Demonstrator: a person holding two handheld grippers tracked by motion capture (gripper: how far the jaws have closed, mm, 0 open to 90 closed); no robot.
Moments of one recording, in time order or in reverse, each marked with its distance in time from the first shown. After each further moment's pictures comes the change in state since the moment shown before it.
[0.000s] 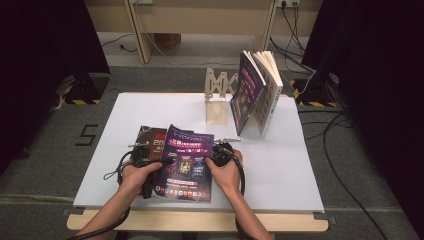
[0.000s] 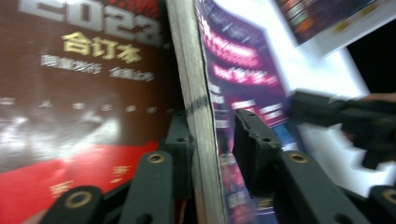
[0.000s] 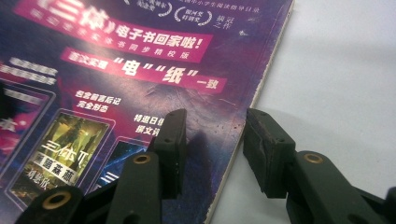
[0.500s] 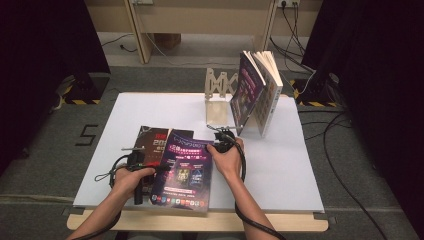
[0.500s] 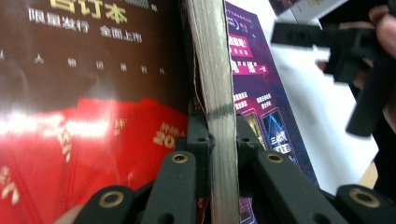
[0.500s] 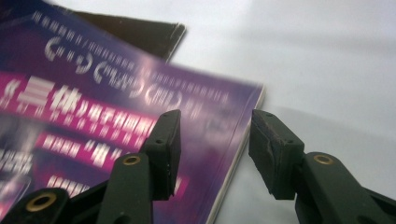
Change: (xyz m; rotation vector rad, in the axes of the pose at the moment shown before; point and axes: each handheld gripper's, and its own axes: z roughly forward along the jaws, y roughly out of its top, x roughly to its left) left arm 0.008 -0.011 -0.021 0.092 -0.113 0.016; right arm -0.017 0.039 0.009 0.000 0.035 0.032
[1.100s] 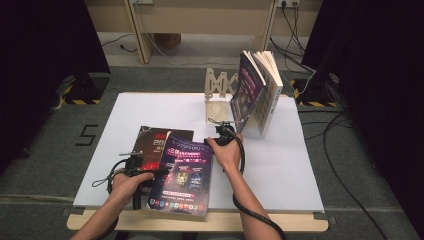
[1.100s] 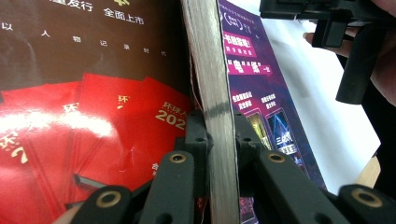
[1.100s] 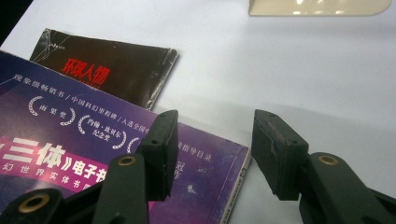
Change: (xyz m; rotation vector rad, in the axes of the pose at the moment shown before) left arm 0.001 -0.011 -0.003 -0.025 0.007 0.003; right arm -0.010 0.016 0.014 0.010 0.034 0.052
